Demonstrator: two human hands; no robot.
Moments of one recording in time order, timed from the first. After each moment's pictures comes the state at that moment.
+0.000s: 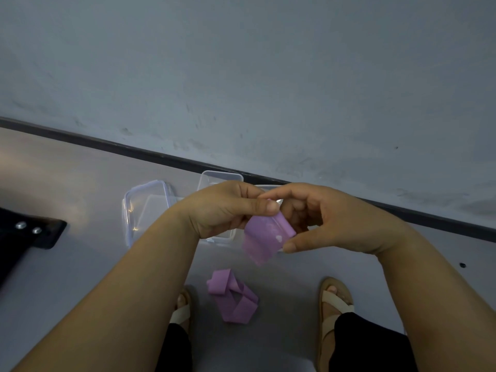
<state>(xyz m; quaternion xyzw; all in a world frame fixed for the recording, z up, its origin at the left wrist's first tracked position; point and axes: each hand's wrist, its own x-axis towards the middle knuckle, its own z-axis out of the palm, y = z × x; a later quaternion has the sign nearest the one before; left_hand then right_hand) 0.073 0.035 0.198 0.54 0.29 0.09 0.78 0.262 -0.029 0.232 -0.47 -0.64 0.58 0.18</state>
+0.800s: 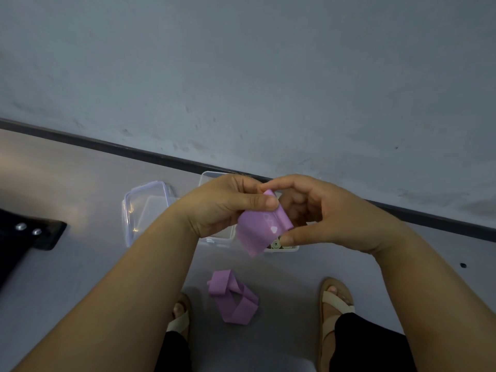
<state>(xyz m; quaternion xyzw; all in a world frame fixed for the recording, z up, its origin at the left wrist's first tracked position) 0.073 0.034 0.205 0.53 0.31 0.15 0.77 0.259 -0.028 0.232 -0.48 -0.62 0.57 0.23</state>
